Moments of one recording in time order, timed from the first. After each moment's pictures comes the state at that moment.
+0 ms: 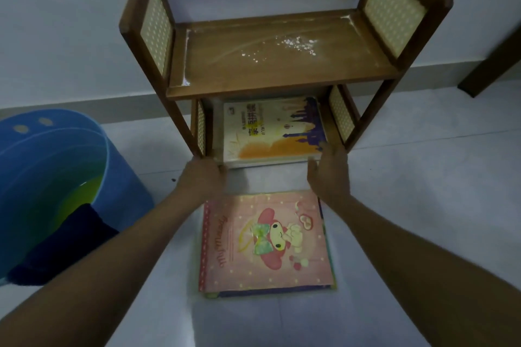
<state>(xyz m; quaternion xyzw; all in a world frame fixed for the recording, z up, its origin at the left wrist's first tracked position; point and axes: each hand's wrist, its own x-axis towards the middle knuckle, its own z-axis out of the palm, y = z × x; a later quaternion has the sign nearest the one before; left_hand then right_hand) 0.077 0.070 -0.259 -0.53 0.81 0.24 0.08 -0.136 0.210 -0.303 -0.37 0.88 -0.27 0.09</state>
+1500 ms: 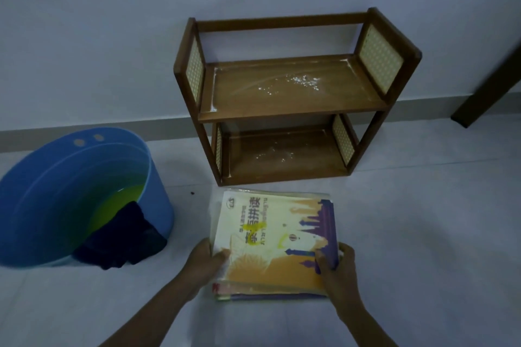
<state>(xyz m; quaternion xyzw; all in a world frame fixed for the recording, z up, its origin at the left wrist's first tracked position) 0.177 0.176 -0.294 -0.60 0.56 0.57 -0.04 -0.041 0.341 -0.330 -0.10 0.83 -0.46 0.30</state>
